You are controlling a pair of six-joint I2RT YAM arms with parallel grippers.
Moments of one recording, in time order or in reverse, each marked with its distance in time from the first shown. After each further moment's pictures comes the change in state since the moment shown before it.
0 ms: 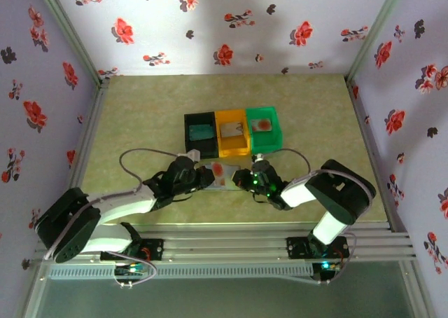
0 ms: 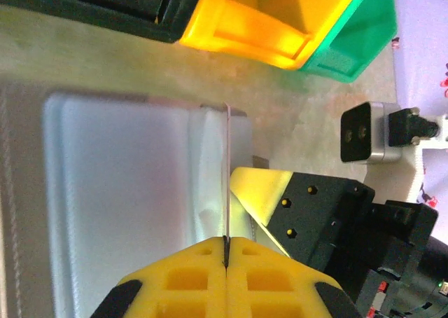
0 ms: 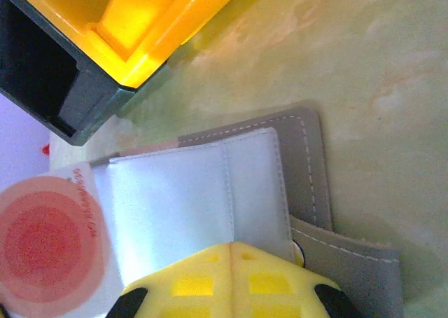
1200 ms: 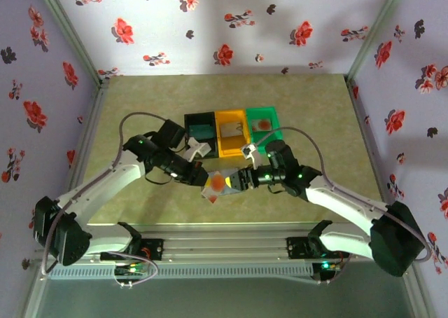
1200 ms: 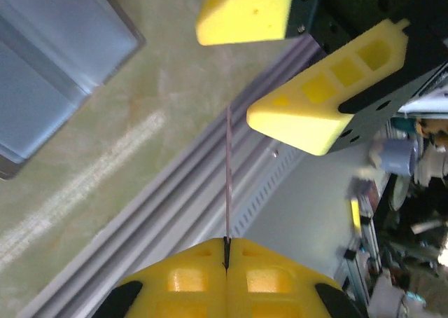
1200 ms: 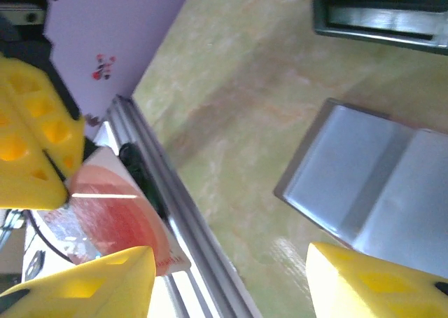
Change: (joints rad) left arm 0.167 0.003 0.629 -1.194 0.667 0.753; right arm -0.076 -0.506 0.212 -0.718 -0.539 -0.623
